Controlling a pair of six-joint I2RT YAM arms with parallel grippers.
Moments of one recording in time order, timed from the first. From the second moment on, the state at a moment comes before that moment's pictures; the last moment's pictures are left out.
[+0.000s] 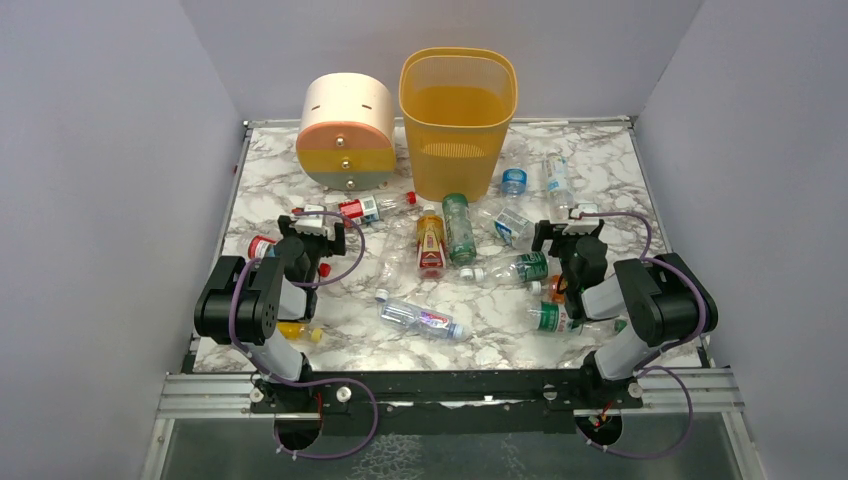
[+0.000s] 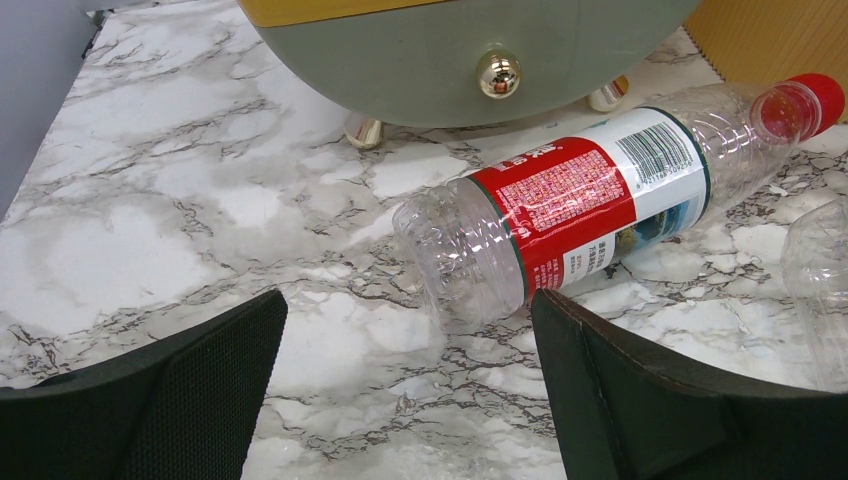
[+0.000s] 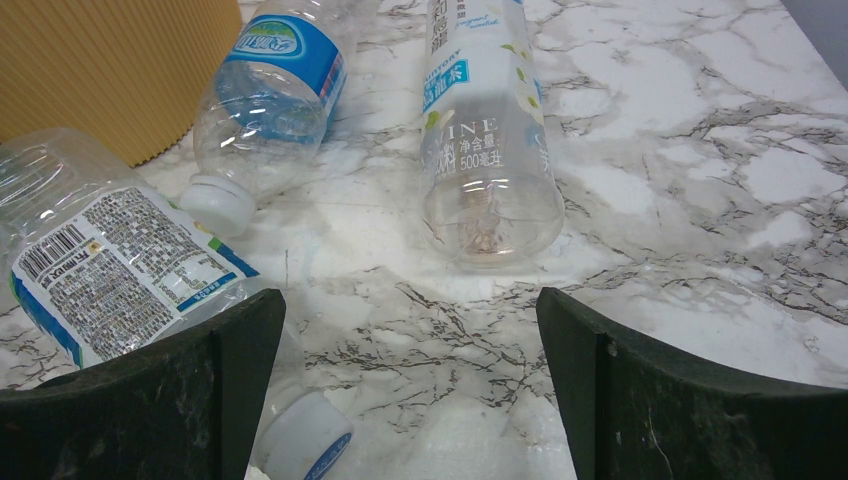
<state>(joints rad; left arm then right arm) -0.03 1.63 0.25 1.26 0.08 0.09 0.15 1.62 0.23 1.26 0.14 0.01</state>
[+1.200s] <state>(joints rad) -0.03 0.82 0.48 0.55 0.22 -0.28 0.15 0.88 0.72 0.20 -0.24 0.27</state>
